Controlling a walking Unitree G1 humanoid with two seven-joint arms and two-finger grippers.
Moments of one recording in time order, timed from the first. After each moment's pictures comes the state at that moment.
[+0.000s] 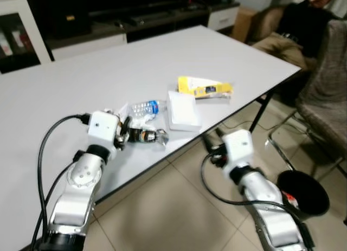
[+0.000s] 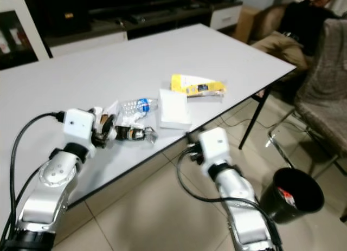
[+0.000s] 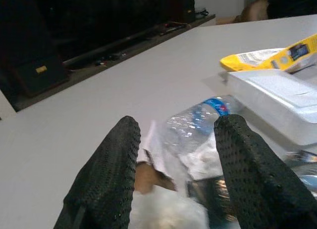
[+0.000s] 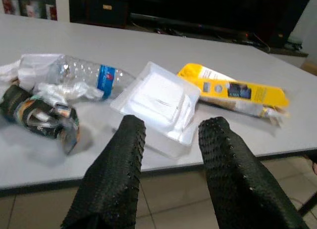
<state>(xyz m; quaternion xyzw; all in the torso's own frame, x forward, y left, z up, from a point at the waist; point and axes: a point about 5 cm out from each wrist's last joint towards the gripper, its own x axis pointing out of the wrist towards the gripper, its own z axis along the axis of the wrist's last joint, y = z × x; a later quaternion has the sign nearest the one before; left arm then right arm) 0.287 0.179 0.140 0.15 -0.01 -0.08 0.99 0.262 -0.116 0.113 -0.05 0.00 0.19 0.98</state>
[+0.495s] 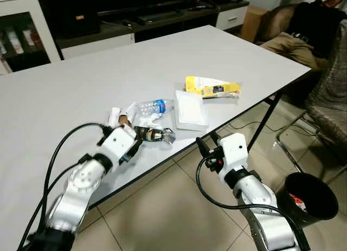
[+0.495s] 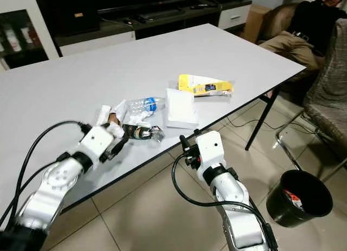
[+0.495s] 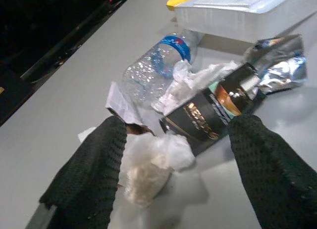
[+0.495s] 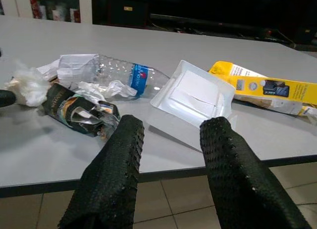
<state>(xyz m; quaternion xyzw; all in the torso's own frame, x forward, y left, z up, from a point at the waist) 0.294 0.181 0.106 0.28 0.04 -0.20 0.94 0.257 -0.108 0.108 -0.04 0.01 0.21 0.98</state>
